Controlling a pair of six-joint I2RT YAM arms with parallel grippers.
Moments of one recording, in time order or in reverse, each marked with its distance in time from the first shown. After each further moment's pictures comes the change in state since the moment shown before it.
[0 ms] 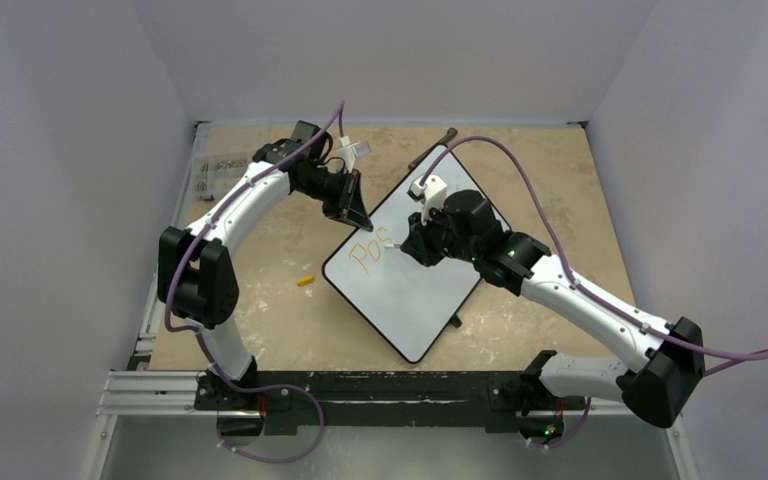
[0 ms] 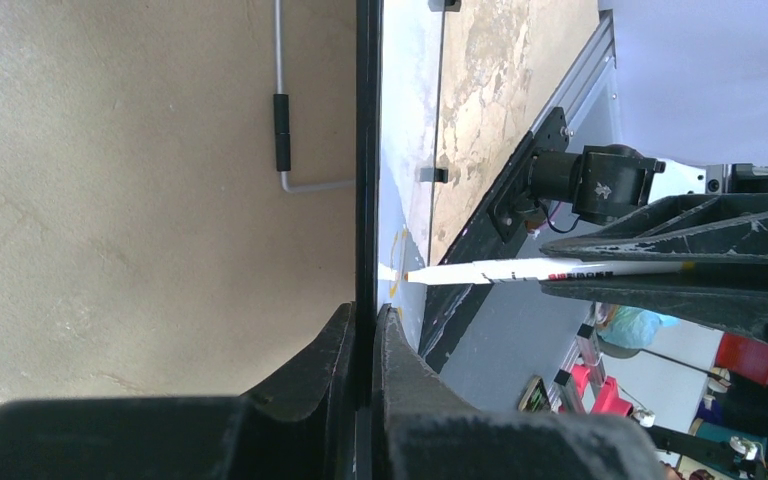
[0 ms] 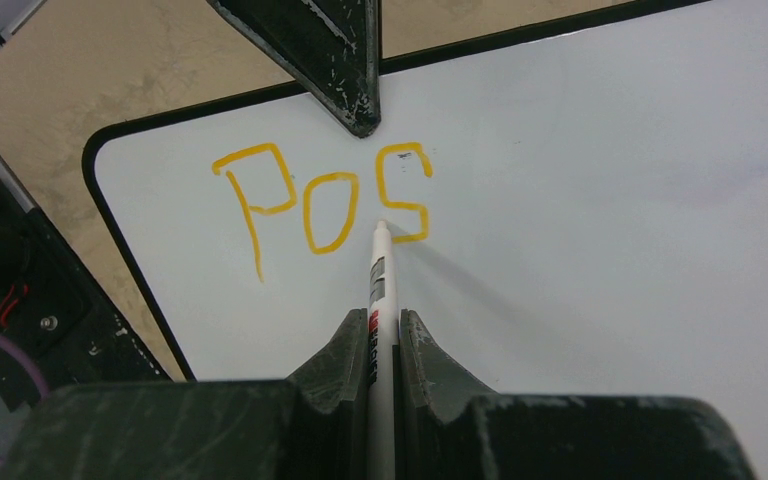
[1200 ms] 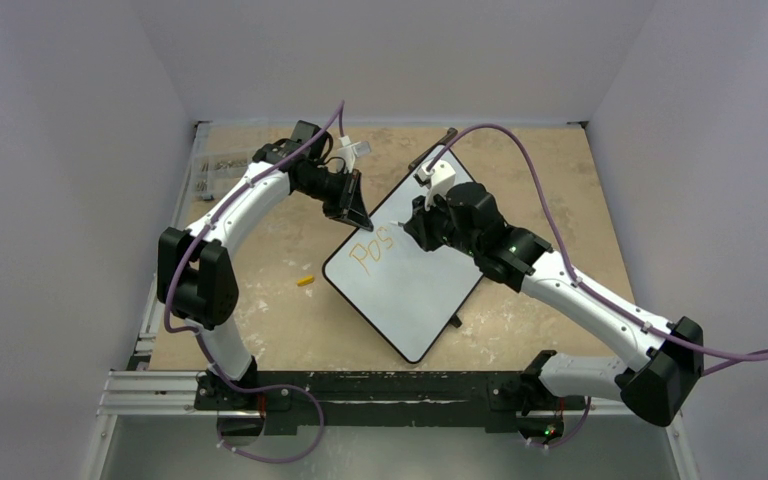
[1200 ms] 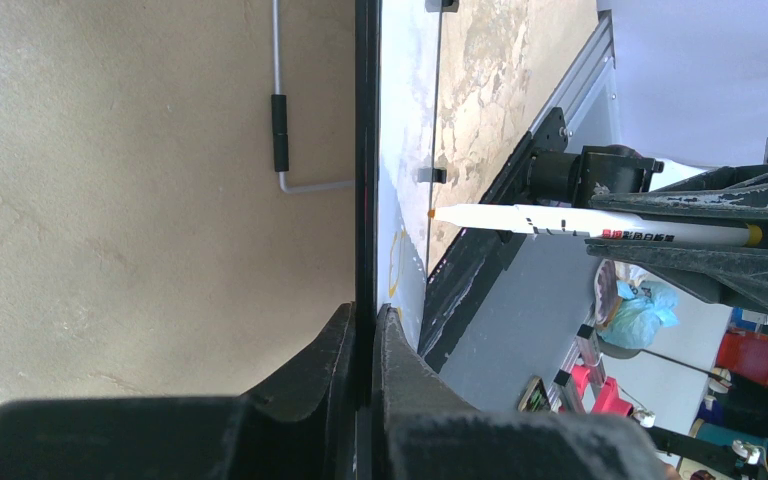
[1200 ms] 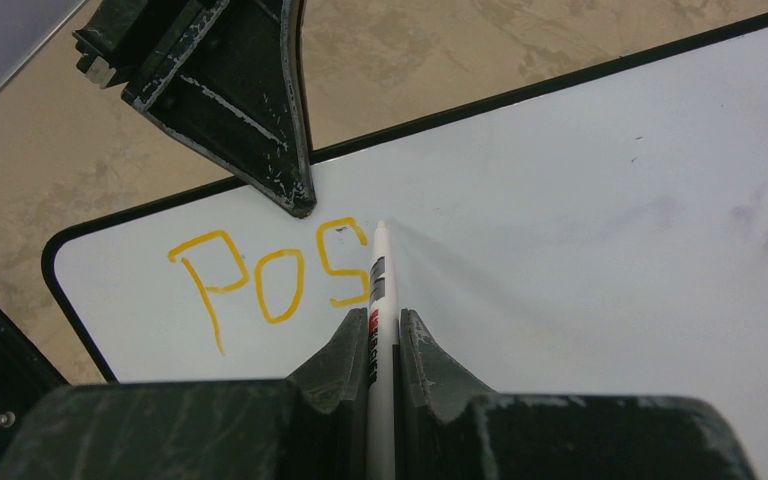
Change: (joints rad) left arm -0.003 -0.004 0.000 0.001 0.000 -0.003; right arm -0.006 0.013 0.043 0.049 0.144 0.015
